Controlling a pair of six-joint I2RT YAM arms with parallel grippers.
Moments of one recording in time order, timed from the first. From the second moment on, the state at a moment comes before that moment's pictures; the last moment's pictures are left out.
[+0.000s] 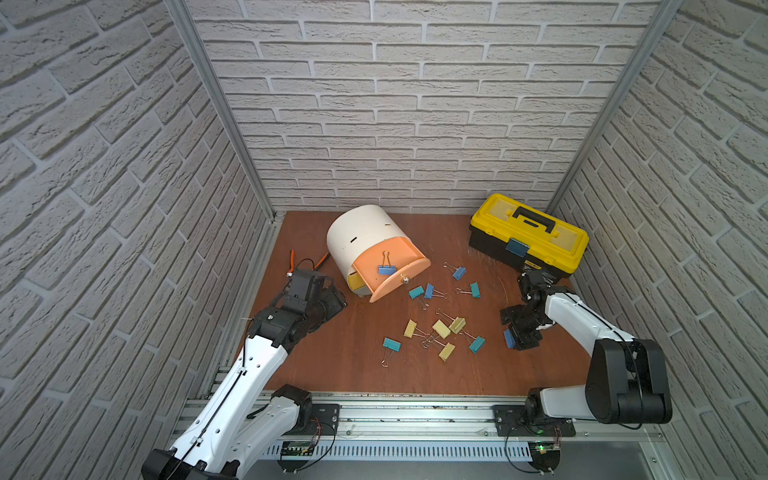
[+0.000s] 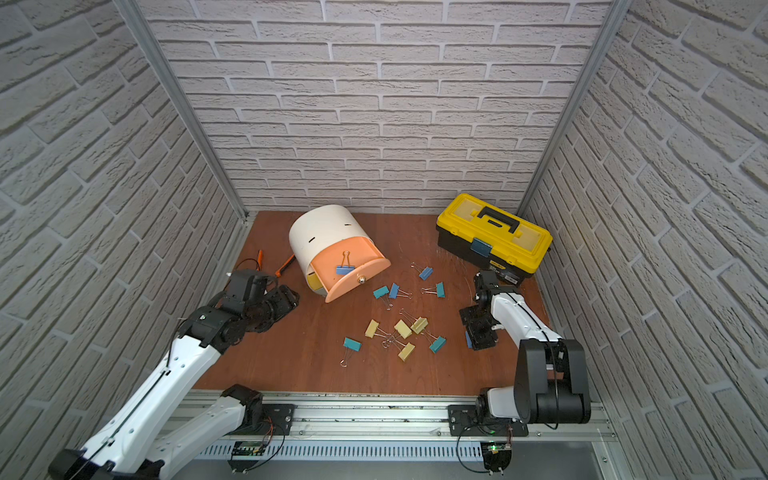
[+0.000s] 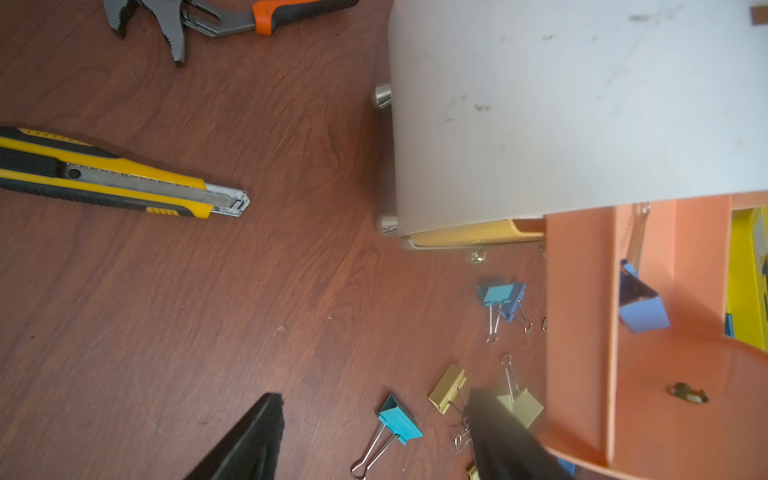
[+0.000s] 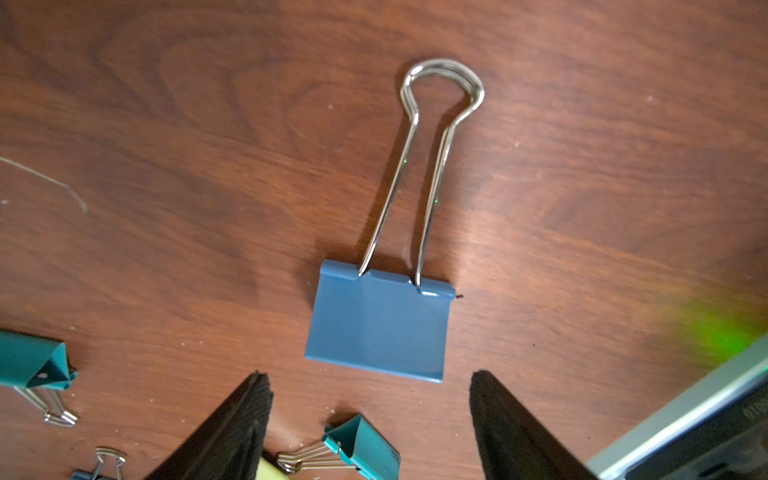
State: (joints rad) left arm -0.34 0.89 0.87 -0.86 -0.02 -0.91; right arm -0.08 1.39 0.79 -0.94 -0.07 1.35
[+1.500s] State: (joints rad) left arm -0.30 0.95 0.97 -0.87 0.00 -0.86; right arm -0.13 1.45 1.00 -0.84 -0.20 1.22
